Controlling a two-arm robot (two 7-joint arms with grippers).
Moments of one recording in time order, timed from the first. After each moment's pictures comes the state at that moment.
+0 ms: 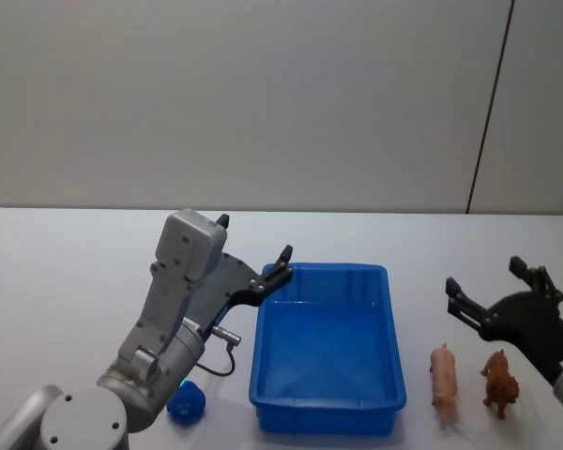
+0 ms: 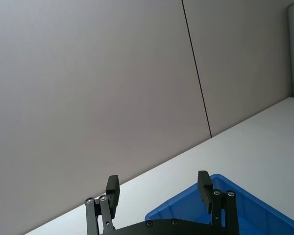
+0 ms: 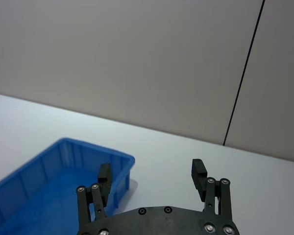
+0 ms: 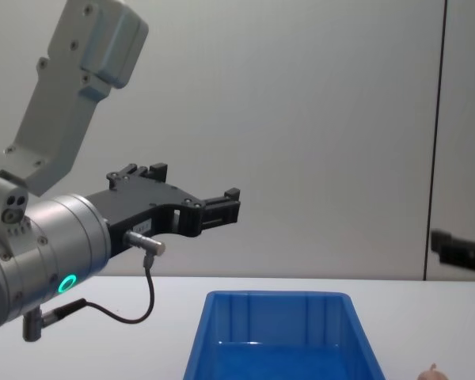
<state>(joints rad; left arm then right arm) -0.24 0.38 0.45 -1.63 -0.20 0.01 -0.01 0.00 0.35 -0.21 -1.71 0.27 0.07 0.10</state>
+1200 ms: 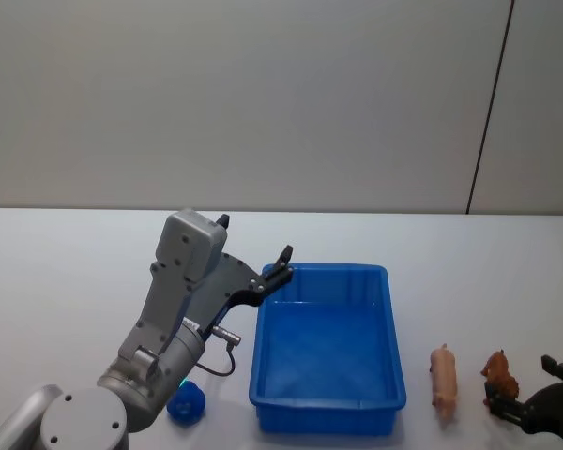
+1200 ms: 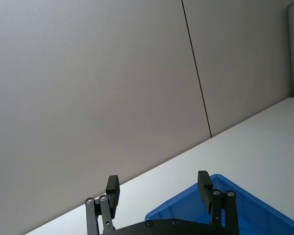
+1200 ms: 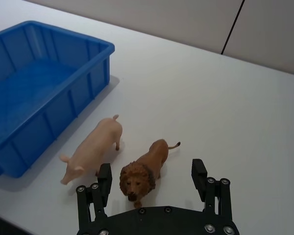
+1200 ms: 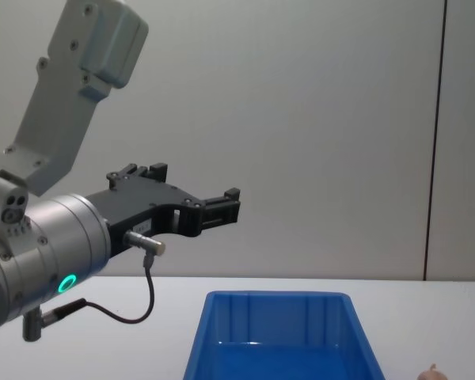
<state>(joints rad) -0.24 0.38 0.45 -1.63 -0.20 0.01 -0.01 -0.09 0.45 -0.17 -1.64 0.25 0.23 0.18</state>
